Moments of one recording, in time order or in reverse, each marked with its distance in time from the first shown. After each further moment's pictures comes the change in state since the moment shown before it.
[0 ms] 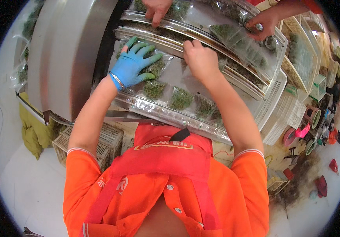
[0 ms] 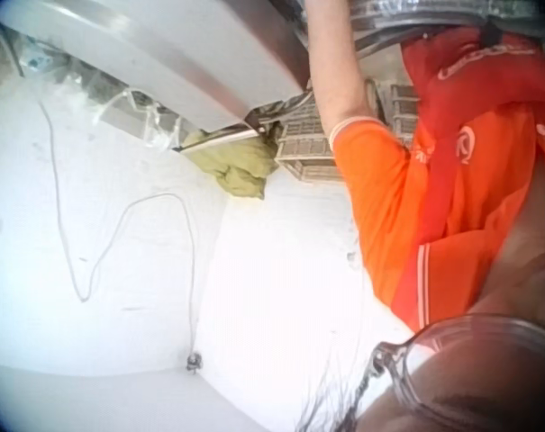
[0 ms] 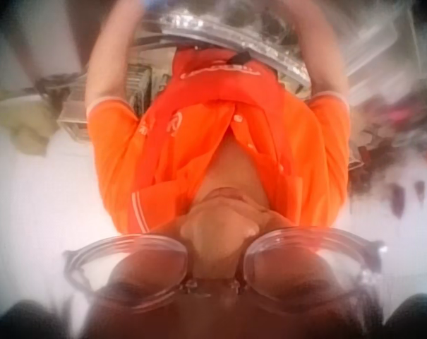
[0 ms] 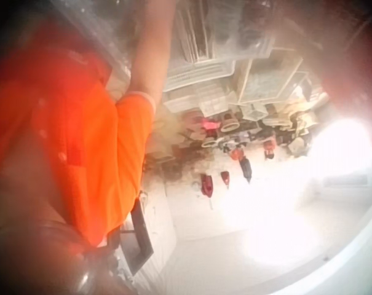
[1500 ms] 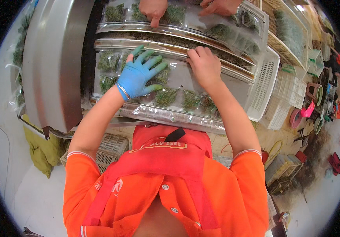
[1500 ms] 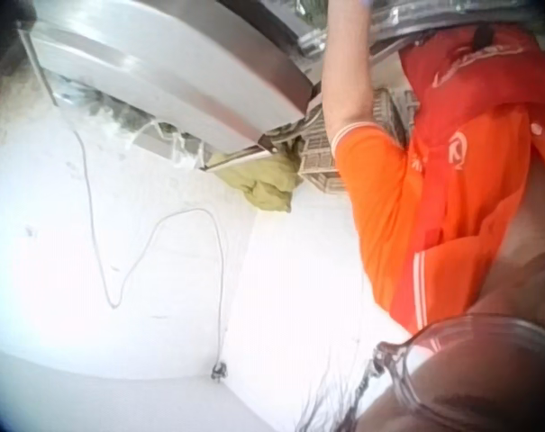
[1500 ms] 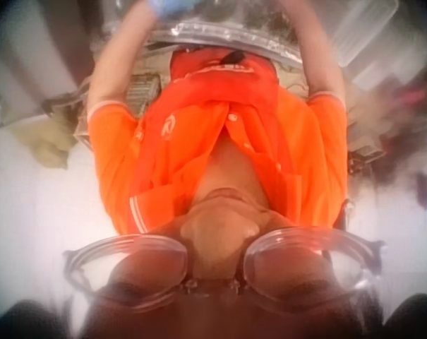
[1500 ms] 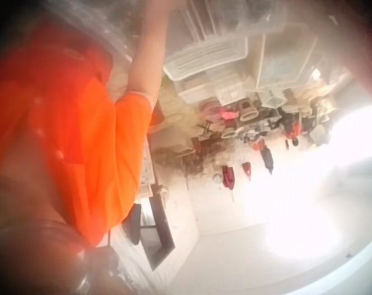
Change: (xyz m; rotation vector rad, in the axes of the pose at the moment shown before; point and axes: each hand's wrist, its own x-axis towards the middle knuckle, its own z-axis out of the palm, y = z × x) left_hand 0.043 0.070 0.012 -0.001 0.035 0.151; right_hand -0.081 0.051 -0.002 -0.018 0.279 0.062
